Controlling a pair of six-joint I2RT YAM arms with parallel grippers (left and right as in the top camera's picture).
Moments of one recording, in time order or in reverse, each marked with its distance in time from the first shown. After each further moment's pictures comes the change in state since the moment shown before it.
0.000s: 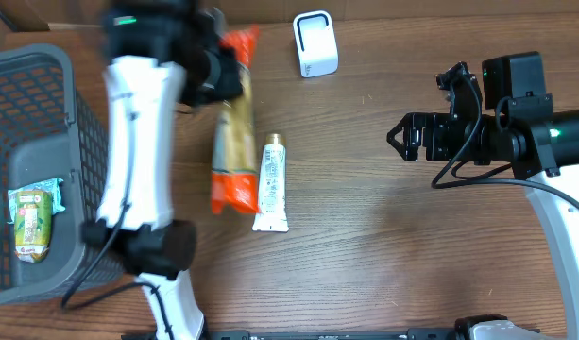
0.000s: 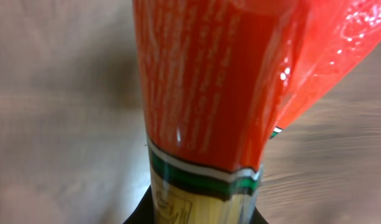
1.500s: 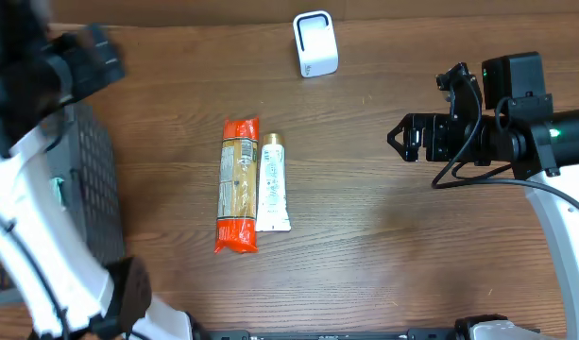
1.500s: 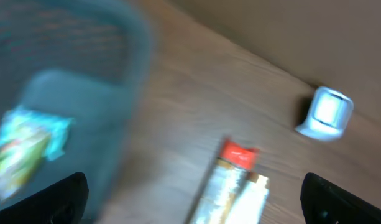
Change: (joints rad) left arm 0.510 -0.286 0.201 -0.005 -0.071 0.069; right arm 0.000 0.000 0.000 -0.004 0.003 0.000
